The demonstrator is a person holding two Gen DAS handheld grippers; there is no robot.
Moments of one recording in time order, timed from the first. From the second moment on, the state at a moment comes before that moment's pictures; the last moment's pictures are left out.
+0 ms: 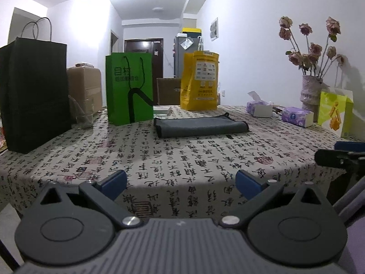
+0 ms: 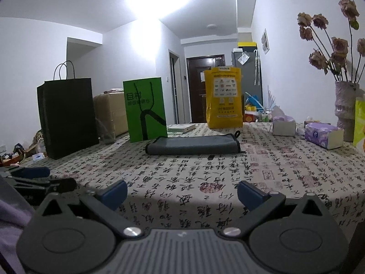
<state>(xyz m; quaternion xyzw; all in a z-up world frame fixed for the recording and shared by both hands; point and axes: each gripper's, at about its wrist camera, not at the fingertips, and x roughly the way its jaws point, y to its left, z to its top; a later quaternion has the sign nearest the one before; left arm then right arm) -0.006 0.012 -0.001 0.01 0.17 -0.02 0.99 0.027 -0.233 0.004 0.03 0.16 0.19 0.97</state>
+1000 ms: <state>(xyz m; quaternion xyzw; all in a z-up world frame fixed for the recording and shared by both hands) -0.005 0.009 -0.001 0.01 0.16 -0.03 0.99 0.029 -0.231 0.003 0.03 0.16 0.20 0.97</state>
